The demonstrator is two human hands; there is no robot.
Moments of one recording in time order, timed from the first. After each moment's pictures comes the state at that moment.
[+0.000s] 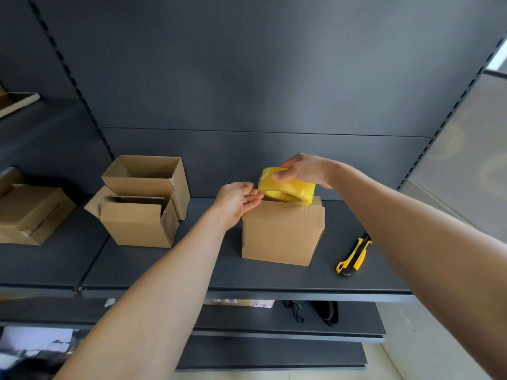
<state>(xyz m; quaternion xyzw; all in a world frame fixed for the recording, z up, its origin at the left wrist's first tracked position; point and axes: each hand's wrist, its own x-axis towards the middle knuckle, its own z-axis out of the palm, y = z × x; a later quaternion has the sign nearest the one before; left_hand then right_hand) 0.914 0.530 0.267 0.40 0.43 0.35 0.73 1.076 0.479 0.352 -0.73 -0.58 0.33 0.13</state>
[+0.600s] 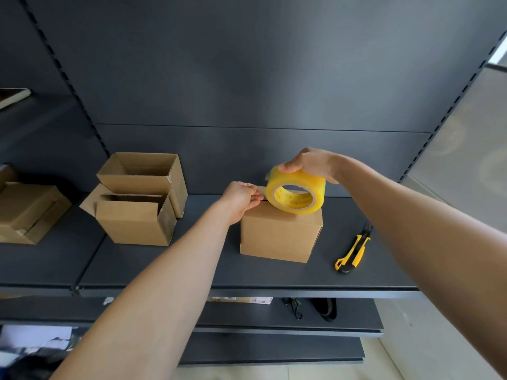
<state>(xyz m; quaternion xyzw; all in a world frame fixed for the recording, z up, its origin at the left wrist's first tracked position) 0.932 0.534 0.261 0.47 0.50 0.28 0.67 1.094 0.485 0.349 -0.76 -0.54 0.33 0.15</state>
